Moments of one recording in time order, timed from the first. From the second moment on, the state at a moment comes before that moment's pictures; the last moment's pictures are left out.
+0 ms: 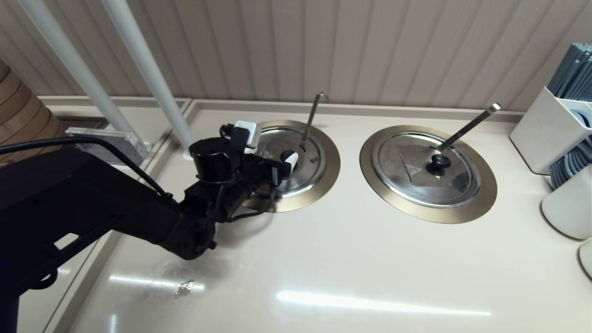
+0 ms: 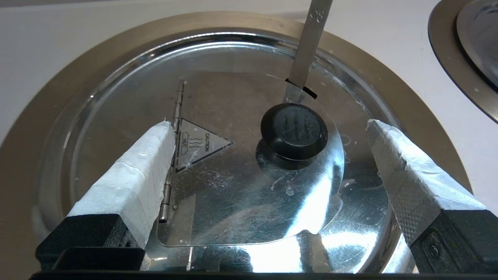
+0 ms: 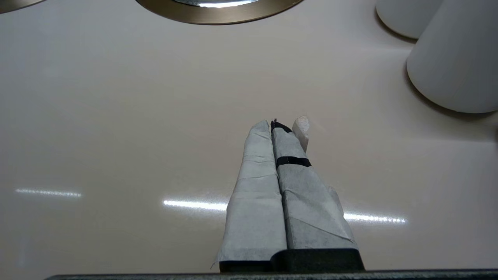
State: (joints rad) left arm -0.50 2.11 -1.10 -1.09 0.08 0.04; right arm 0.00 0.00 -0.01 0.02 0.00 0.00
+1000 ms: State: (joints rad) left arm -0.49 2.28 -1.17 -1.22 0.05 0.04; right arm 0.00 0.00 -0.01 0.02 0.00 0.00
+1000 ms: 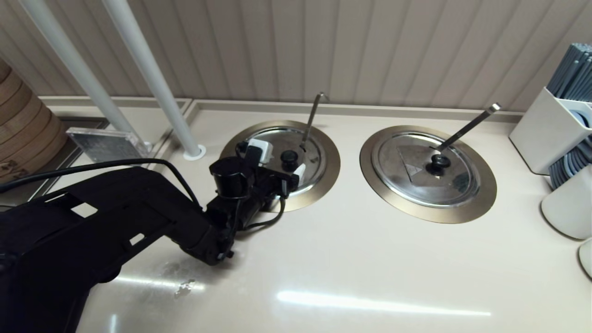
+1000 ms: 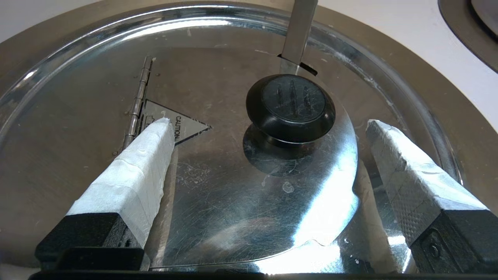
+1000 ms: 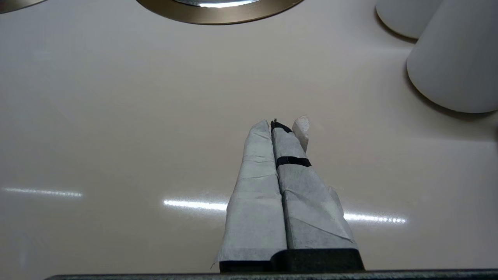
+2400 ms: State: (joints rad) left arm -0.45 2.34 -1.25 -1.22 0.06 0.12; right arm 0.00 0.00 -0.01 0.02 0.00 0.00
